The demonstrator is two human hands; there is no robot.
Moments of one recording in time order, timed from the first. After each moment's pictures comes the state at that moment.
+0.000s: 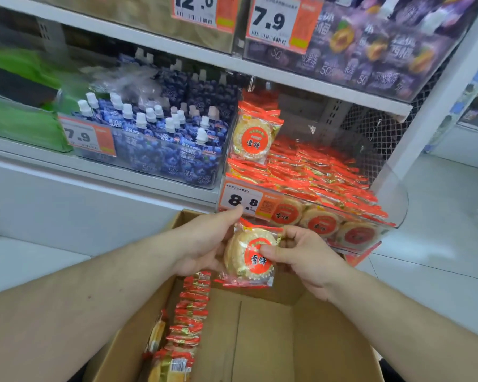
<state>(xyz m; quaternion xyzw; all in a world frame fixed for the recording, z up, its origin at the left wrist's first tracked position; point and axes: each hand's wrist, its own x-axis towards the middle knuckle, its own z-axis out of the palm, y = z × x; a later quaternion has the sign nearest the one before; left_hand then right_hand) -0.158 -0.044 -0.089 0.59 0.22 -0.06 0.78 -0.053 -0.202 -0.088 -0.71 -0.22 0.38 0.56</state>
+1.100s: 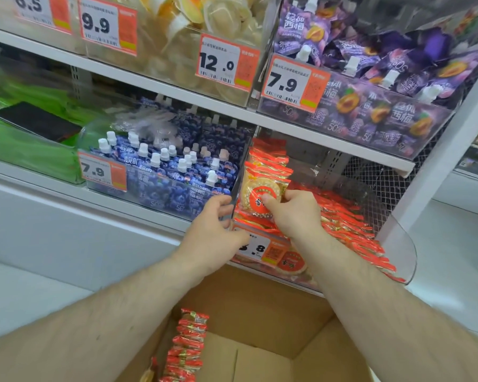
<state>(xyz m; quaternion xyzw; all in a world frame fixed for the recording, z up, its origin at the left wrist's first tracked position) -0.145 -0.023 -0.057 0.69 0.22 0.26 0.64 0.002 -0.094 -0.028 -0.89 -0.23 -0.01 0.40</state>
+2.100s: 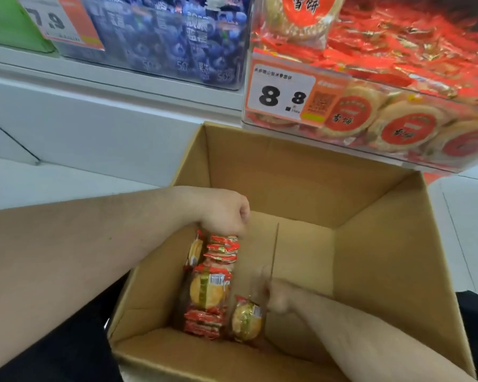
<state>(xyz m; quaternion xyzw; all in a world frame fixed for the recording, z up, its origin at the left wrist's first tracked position) -0.156 -0.030 -0.181 0.87 0.19 -0.33 0.32 -0.098 -0.219 -0.412 -0.79 -0.33 0.51 -0.10</state>
